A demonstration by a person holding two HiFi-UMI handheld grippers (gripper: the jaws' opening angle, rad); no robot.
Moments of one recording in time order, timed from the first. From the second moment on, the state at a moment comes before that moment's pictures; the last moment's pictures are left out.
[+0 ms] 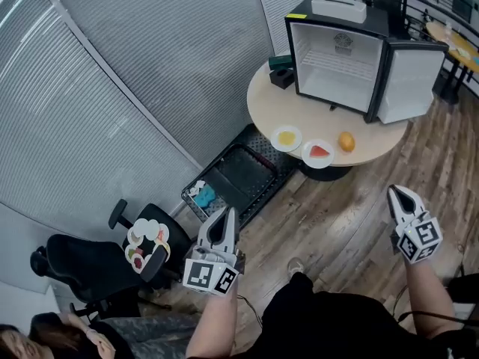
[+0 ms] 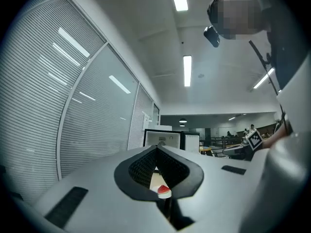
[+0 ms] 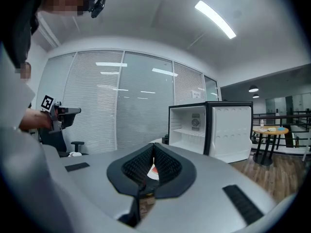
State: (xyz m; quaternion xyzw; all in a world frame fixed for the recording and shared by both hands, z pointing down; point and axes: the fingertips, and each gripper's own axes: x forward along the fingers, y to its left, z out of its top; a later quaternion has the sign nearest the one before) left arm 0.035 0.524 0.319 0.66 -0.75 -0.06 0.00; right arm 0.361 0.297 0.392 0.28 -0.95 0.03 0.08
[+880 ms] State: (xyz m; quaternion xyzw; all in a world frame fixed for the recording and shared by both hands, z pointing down) left arm -0.072 0.352 0.333 0.73 -0.68 -0.03 0.01; right arm 0.246 0.187 0.423 0.35 -0.93 0.06 0.10
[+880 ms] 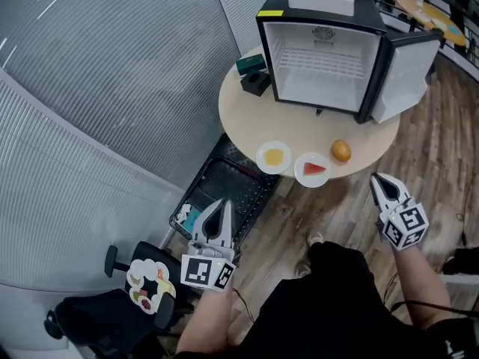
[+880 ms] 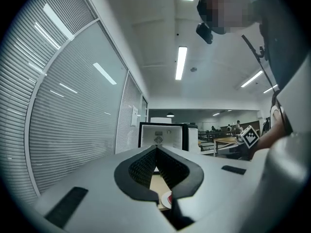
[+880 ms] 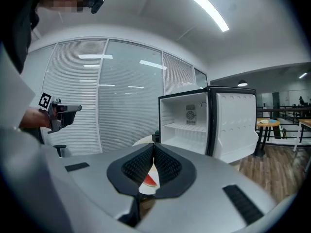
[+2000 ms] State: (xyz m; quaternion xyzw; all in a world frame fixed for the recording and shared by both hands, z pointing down) left arm -0.097 0.147 0.389 0.77 -0.64 0.02 0.05; right arm 0.202 0.045 0.571 0.33 -0.91 0.10 0.20
